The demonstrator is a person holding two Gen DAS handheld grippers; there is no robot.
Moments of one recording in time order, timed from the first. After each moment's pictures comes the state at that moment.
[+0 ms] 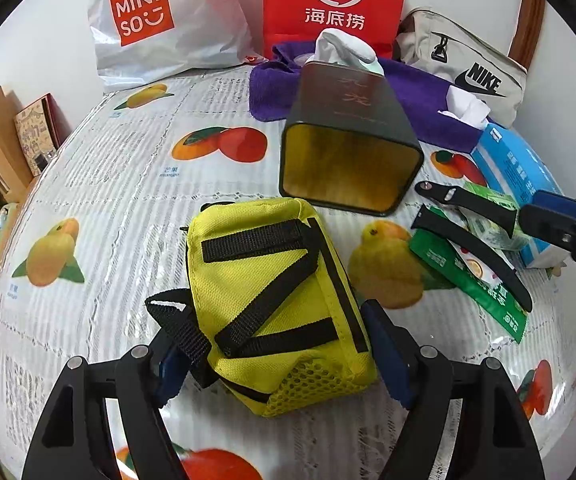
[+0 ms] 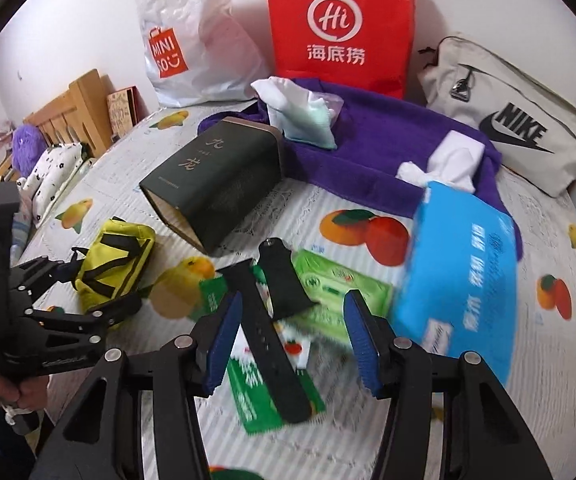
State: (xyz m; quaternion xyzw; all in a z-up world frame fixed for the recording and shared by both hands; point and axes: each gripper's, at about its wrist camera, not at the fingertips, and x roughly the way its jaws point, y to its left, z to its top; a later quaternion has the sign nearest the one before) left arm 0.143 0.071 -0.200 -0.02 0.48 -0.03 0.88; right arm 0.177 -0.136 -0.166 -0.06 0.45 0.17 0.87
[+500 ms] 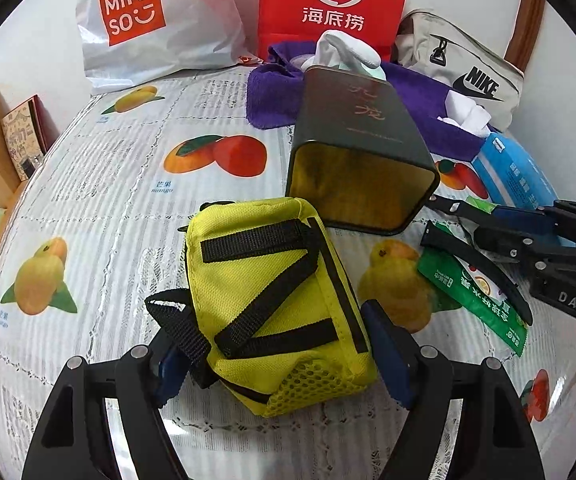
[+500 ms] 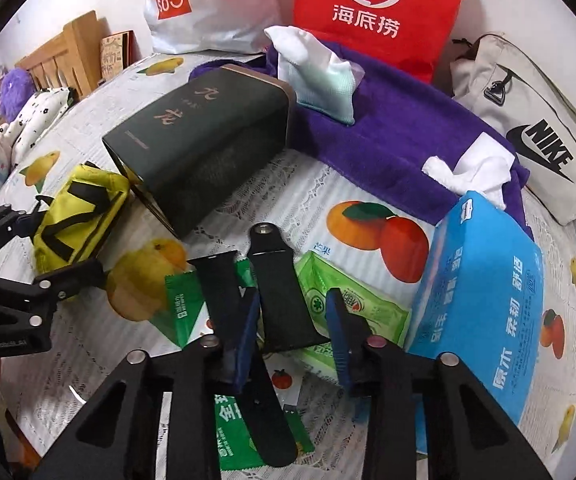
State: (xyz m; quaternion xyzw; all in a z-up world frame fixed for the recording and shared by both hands) left arm 0.159 0.078 -0.200 -0.02 0.48 -0.05 0.87; right arm 0.204 -0.107 -0.192 -0.15 0.49 0.16 0.84
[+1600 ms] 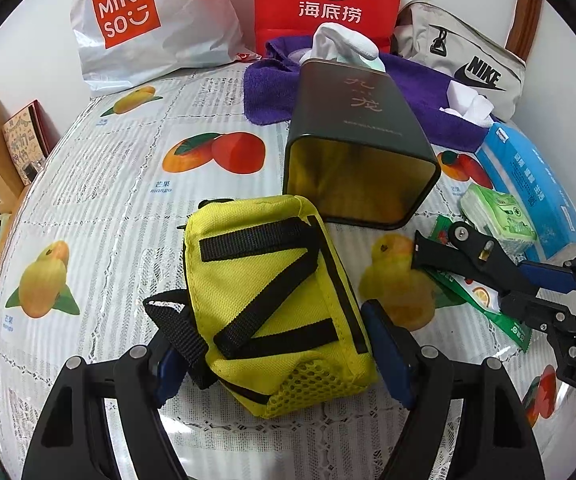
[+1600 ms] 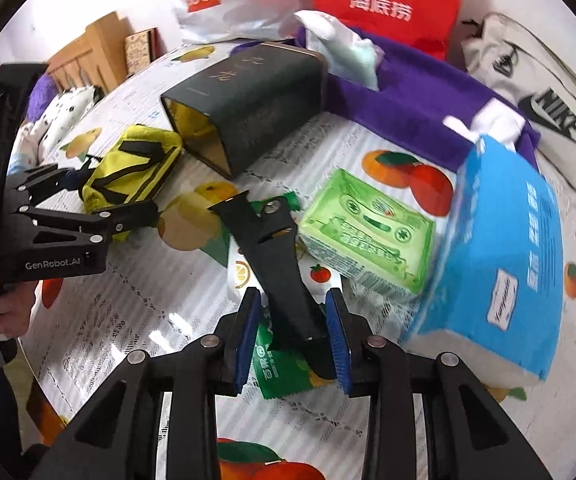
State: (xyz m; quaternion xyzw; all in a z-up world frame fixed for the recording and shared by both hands) left arm 0.161 0.074 -0.200 0.00 0.49 -0.04 0.87; right arm 0.158 -0.113 -0.198 -0.13 0.51 0.20 0.83
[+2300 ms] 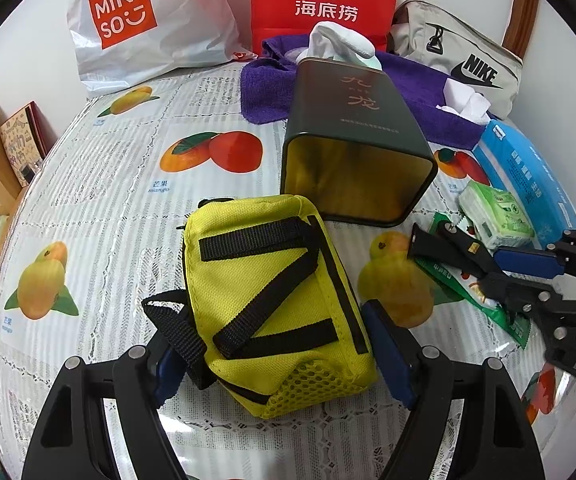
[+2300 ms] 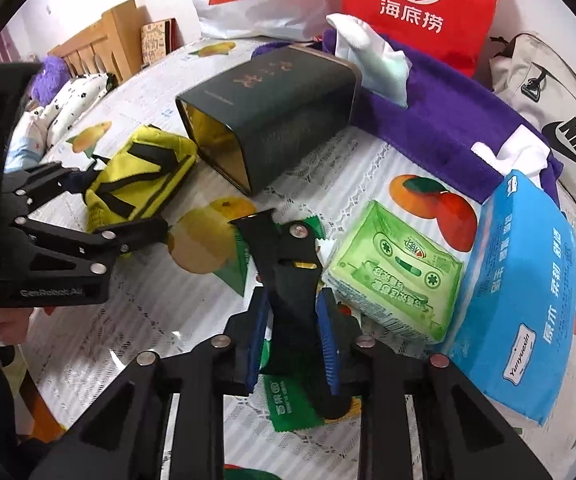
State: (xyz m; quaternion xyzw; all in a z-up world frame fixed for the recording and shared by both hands) left arm 0.160 0.073 -0.200 0.00 0.50 -0.05 0.87; right arm 0.171 -0.095 -0.196 -0.14 0.51 0.23 0.82
